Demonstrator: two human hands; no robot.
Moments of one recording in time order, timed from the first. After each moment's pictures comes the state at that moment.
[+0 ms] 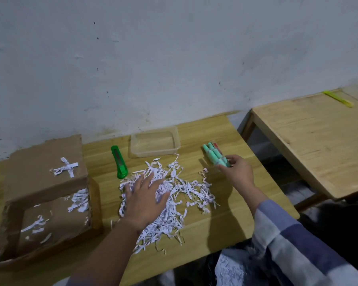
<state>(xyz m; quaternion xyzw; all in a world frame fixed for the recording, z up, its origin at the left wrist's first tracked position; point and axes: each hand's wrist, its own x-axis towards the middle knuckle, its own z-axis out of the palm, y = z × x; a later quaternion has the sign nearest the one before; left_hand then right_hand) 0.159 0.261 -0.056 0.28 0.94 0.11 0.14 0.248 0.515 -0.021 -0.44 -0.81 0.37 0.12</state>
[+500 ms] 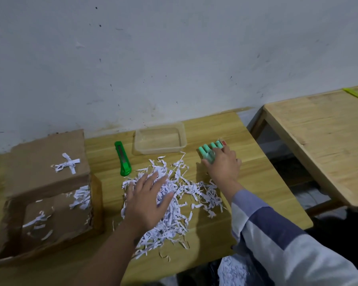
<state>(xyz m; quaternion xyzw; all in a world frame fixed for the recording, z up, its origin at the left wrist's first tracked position) 0.158 0.262 -0.058 0.30 0.94 0.16 0.11 0.189 0.502 -0.051 -0.37 -0.91 0.17 0.07</state>
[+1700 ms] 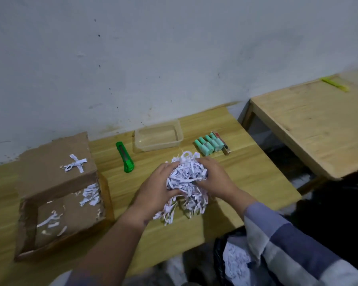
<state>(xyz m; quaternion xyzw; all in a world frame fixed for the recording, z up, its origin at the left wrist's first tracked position) 0.153 0.269 -0.037 0.39 0.86 0.31 0.12 0.240 0.448 -0.031 -0.14 -0.91 0.38 0.08</state>
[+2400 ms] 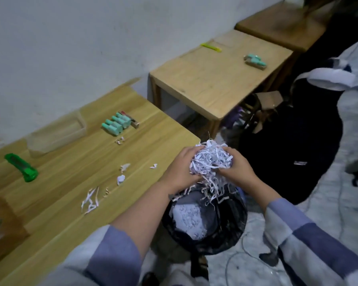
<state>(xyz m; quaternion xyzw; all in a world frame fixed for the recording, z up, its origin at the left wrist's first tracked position) 0.350 0.405 -0.022 0.61 0.67 0.32 0.29 0.520 0.488 -0.002 -0.47 -0.76 0.40 0.19</state>
